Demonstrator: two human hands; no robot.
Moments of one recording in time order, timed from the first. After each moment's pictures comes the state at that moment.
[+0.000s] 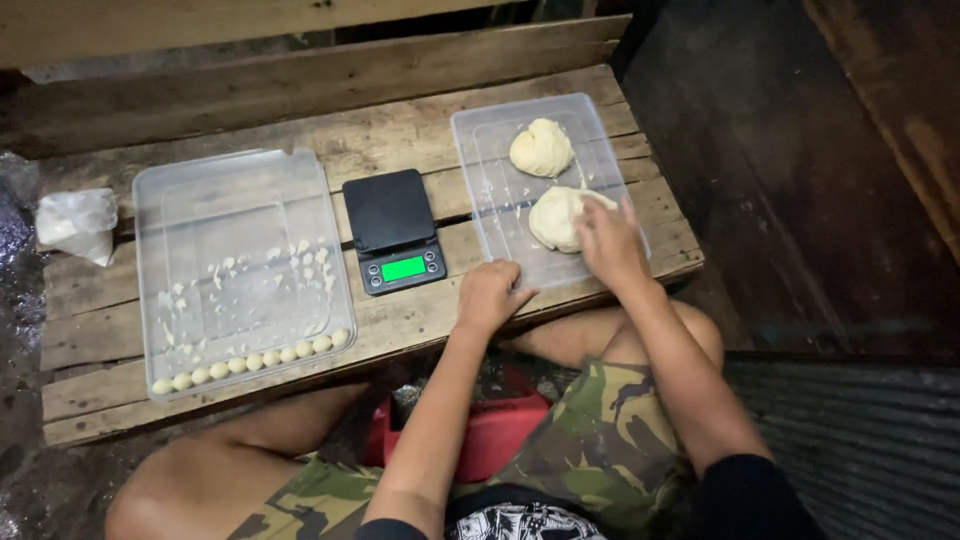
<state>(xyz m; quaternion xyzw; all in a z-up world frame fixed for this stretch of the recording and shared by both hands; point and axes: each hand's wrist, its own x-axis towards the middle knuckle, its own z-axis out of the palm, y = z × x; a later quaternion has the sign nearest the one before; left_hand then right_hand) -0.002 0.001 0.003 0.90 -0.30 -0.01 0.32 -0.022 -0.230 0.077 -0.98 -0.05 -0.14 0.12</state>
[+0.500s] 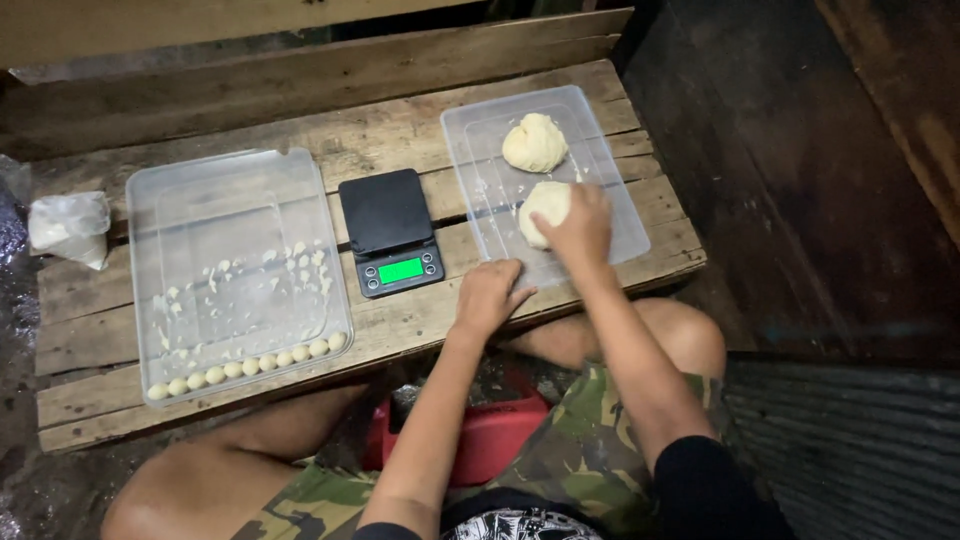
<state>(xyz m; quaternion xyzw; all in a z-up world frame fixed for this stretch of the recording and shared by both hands) 0.006 0.000 0.001 0.88 -0.35 -0.02 0.31 0.030 -0.193 0.049 -0.95 0.21 -0.17 0.19</state>
